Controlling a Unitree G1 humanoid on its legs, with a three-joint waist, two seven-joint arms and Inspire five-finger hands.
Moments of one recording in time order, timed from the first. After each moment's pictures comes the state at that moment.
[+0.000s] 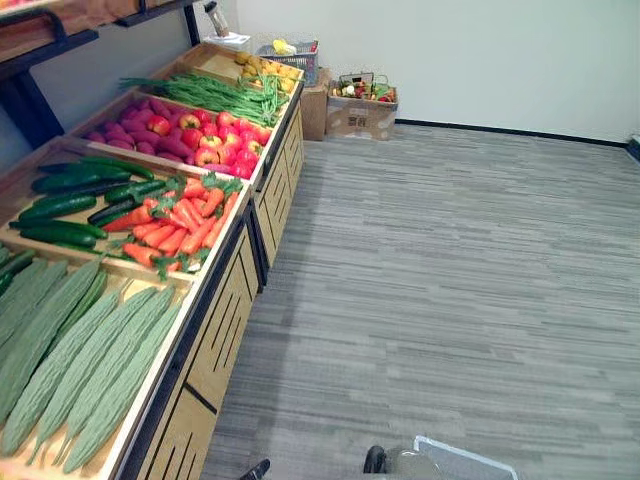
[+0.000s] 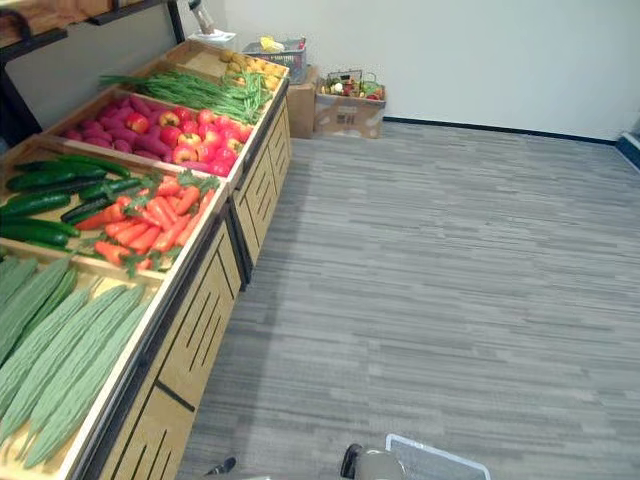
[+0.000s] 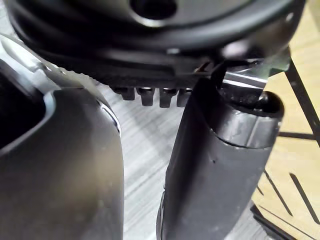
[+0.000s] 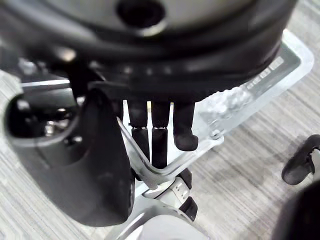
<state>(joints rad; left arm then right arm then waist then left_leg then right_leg) 0.21 0.01 0.38 1.04 -0.40 -0.01 0.00 0.30 -0.02 -0.45 1.05 0.49 0.09 0.07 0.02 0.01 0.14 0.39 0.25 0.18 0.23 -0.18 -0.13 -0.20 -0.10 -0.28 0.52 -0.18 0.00</state>
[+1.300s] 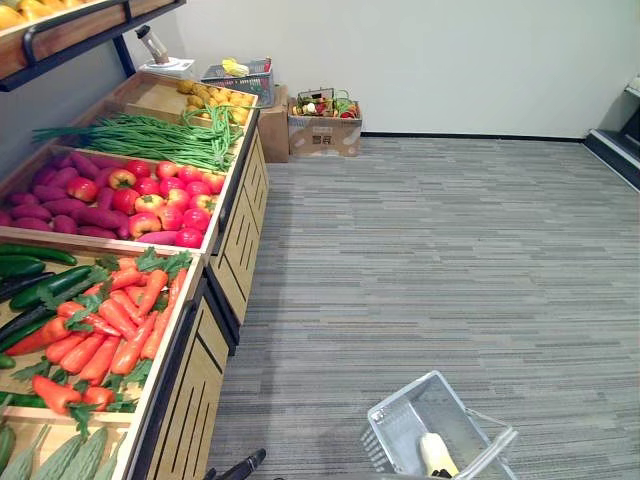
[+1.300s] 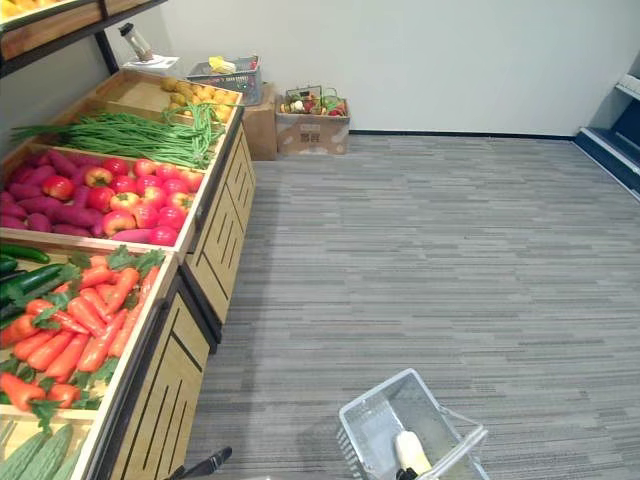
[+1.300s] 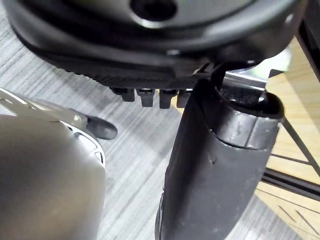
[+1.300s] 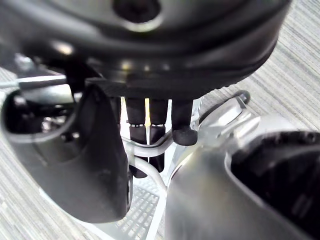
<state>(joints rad) 0.17 0.08 0.28 1.09 -0.43 -0.06 -0.01 0.21 -0.04 -0.43 1.07 0.39 0.03 0.10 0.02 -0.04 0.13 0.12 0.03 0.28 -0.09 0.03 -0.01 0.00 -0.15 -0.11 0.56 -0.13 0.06</state>
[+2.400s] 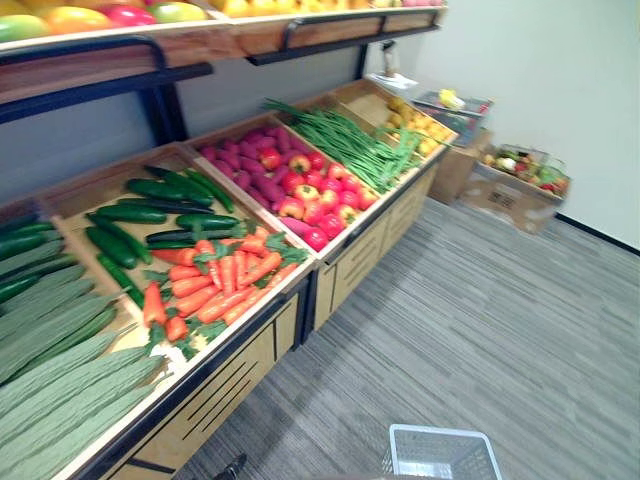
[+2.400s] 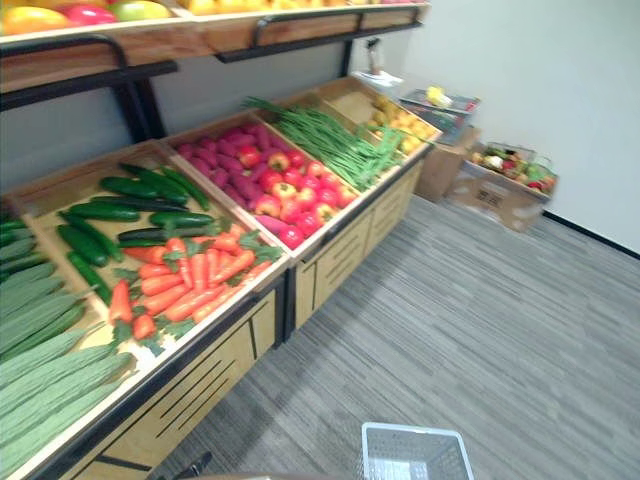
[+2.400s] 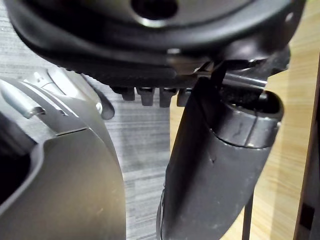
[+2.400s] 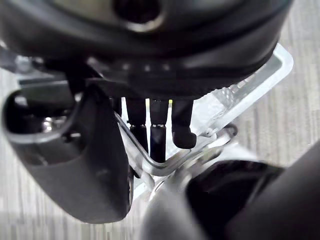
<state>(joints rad) 0.27 0.05 0.40 0.97 -0.40 -0.09 -0.07 0.24 0.01 -0.38 1.03 0.39 0.05 0.08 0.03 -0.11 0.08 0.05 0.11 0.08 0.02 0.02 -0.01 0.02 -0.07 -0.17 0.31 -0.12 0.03</state>
